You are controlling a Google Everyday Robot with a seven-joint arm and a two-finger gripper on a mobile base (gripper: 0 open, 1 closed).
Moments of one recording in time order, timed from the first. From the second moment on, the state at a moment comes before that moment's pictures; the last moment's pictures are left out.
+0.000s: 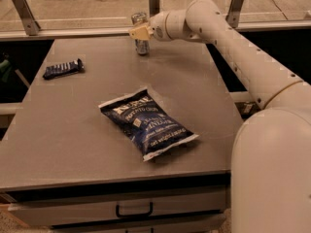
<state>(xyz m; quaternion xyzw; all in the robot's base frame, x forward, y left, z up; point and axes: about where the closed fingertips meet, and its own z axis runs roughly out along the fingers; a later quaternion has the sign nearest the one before) 0.843 0.042 0.913 -0.39 0.71 0.21 0.55</state>
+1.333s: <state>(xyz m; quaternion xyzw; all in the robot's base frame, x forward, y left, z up) 0.792 0.052 0.933 -0.43 0.67 0.27 0.54</state>
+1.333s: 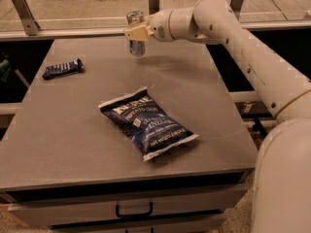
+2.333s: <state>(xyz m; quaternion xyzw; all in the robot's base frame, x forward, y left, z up) 0.656 0.030 0.929 -0.47 0.63 0.36 0.50</state>
